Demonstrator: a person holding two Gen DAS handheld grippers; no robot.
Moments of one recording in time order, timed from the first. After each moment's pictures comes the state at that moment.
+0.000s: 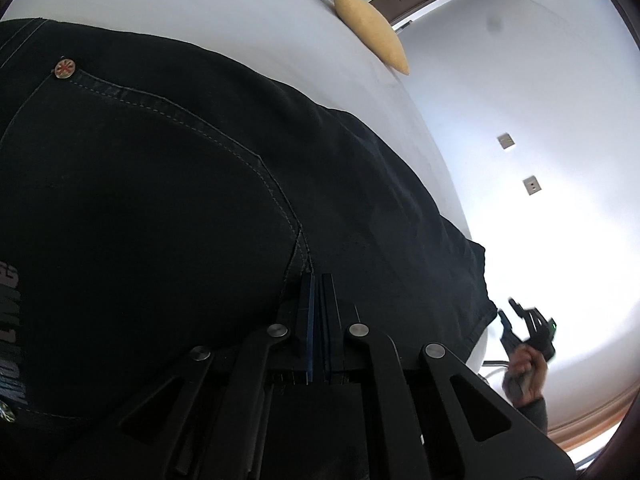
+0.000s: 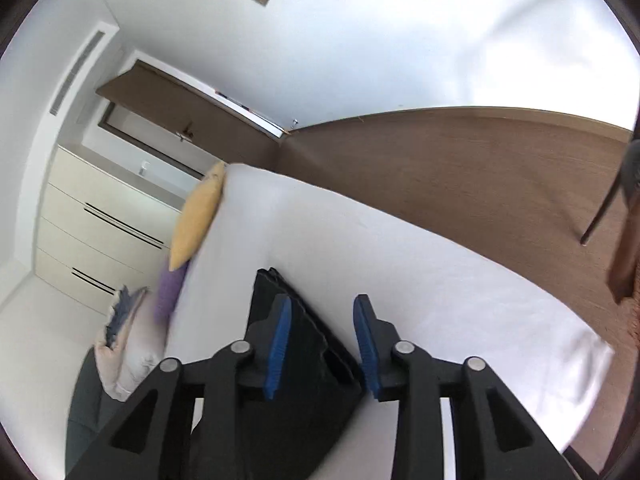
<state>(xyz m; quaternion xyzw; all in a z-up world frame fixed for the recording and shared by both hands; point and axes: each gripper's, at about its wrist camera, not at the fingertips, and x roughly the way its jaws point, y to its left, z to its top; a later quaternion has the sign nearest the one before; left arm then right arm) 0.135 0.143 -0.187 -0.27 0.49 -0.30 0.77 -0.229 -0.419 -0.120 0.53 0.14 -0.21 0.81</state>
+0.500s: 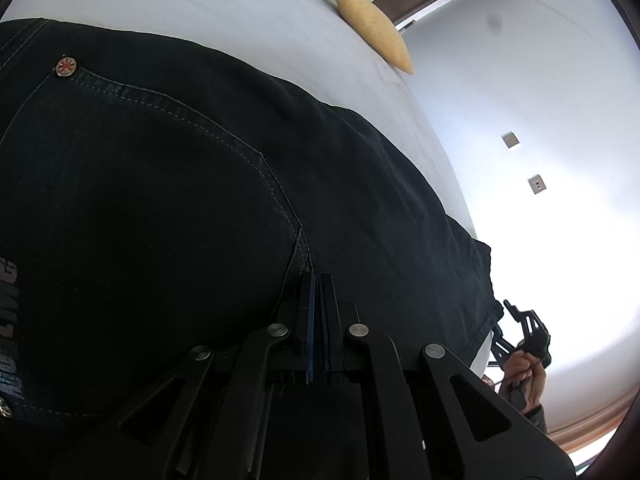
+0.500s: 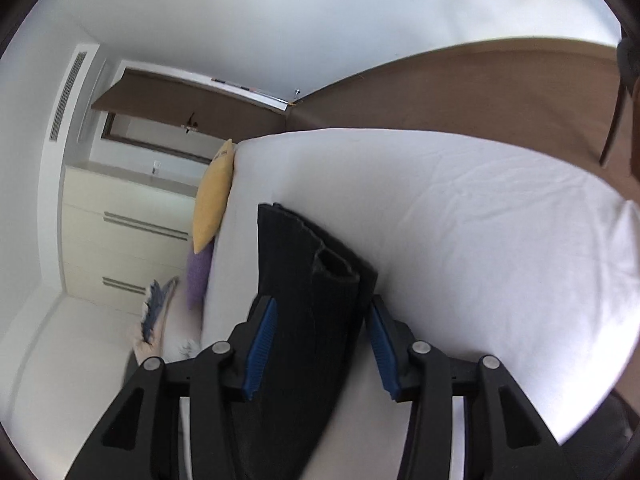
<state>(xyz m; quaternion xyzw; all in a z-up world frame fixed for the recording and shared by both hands) 0.133 0.119 -0.191 -0.26 0.50 -0.29 0.77 -0.196 -0.412 -0.169 0.61 0.14 -0.16 0.76</state>
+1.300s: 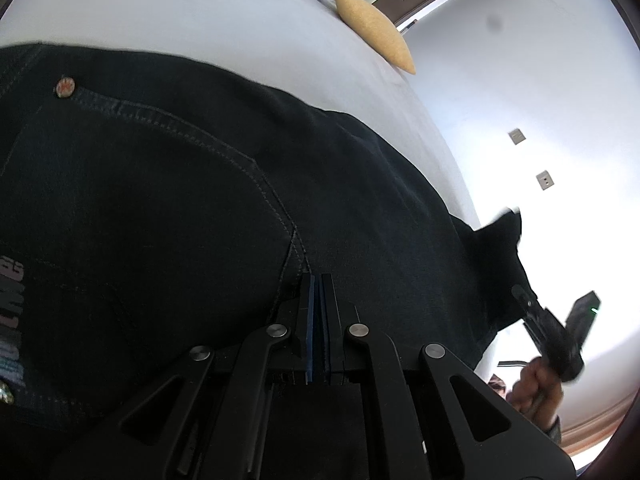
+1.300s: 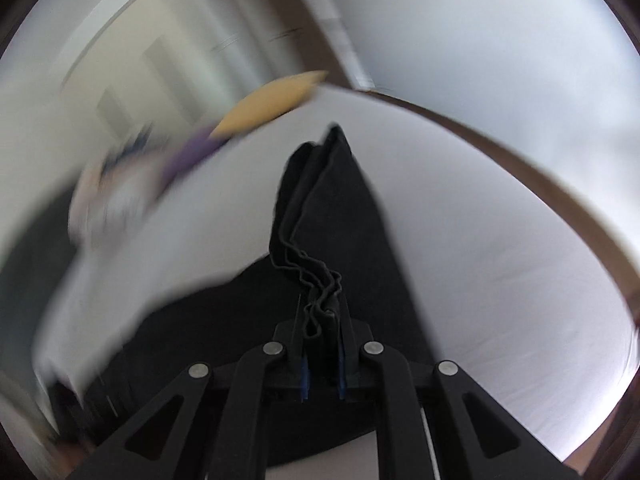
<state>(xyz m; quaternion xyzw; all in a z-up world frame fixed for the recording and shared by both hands) 0.127 0.066 -0.175 -0.24 0.49 -0.27 0.79 -0.098 -0.218 -0.096 0.18 0.29 -0.13 0.93</state>
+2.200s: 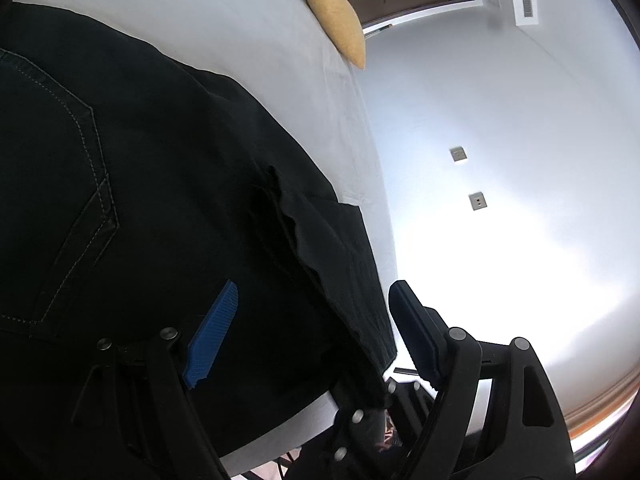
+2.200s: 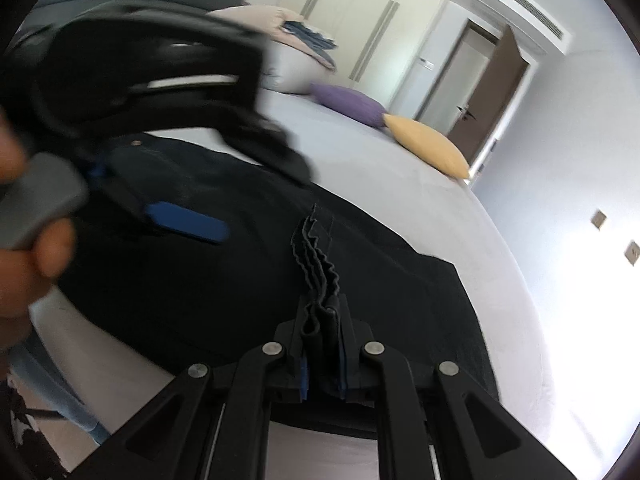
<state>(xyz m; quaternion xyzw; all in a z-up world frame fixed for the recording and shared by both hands) 0.108 0.002 -0.131 -0.36 0.50 -0.35 0.70 -0.102 0.011 -0.126 -0.21 0.30 -0.05 0.93</state>
